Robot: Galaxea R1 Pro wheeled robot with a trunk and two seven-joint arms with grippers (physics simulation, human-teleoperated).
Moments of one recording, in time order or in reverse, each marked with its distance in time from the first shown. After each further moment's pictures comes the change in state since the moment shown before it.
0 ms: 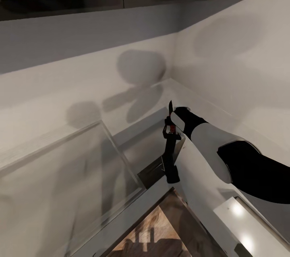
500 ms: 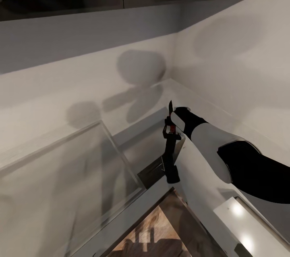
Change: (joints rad) left arm 0.000 0.000 0.000 0.000 0.000 0.000 0.000; right arm 0.000 -0.001 0.000 0.001 0.001 0.000 -0.001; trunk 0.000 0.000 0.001
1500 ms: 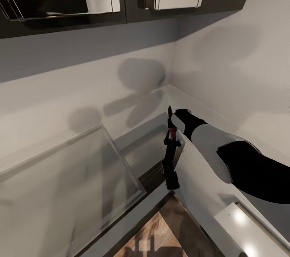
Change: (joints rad) left arm 0.000 0.000 0.000 0.000 0.000 0.000 0.000; right arm 0.000 0.000 0.006 0.035 0.009 -0.001 -0.001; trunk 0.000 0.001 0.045
